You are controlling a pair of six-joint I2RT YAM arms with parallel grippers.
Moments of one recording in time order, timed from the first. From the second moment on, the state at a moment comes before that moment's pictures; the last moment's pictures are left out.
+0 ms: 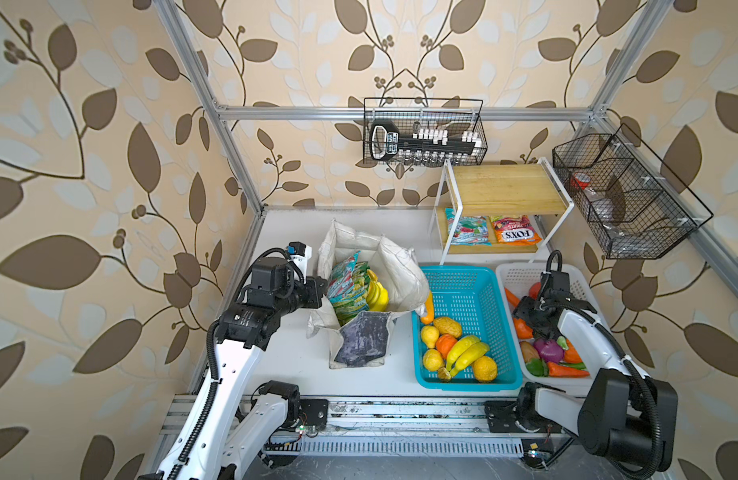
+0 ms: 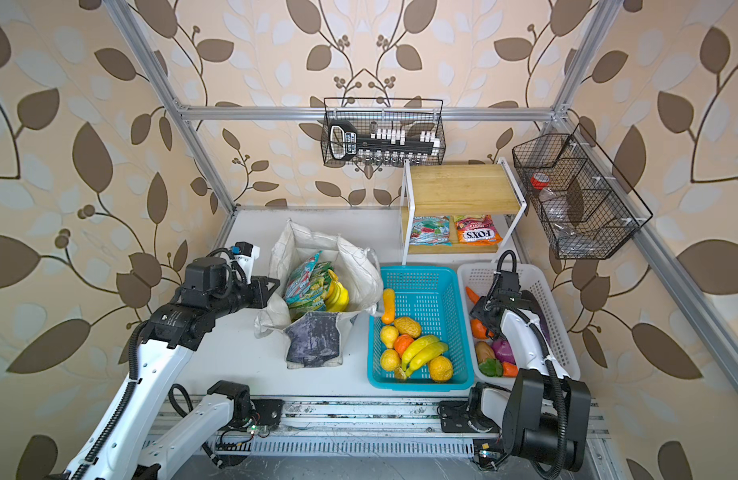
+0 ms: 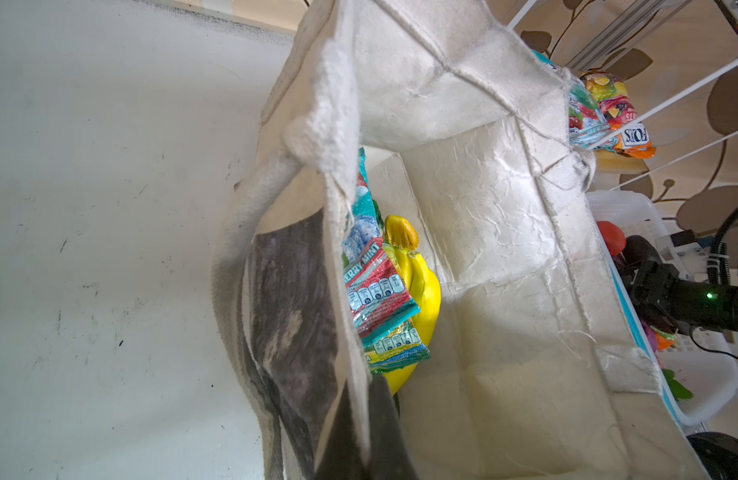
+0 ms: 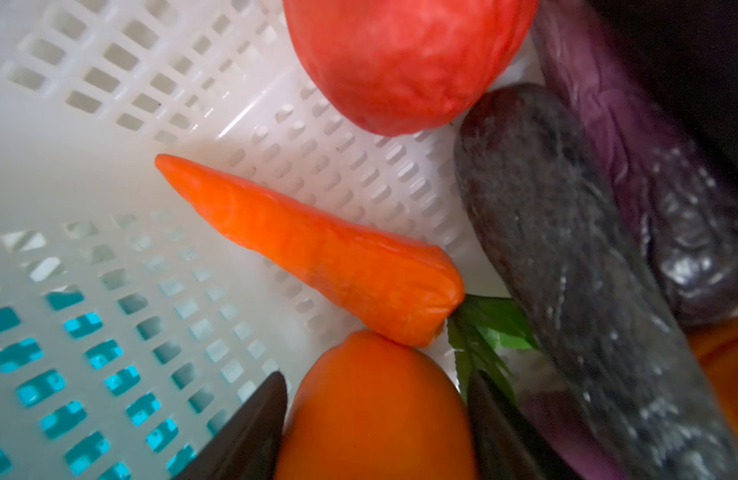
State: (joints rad) left arm -0.14 0.82 0.95 -0.78 0.32 -0.27; right arm -0.25 1.18 0.66 -0.66 0.07 0.45
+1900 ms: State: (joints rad) left arm -0.14 0.84 0.95 -0.79 0.30 -0.26; right arm -0.21 1.17 0.64 -0.60 0.11 0.46
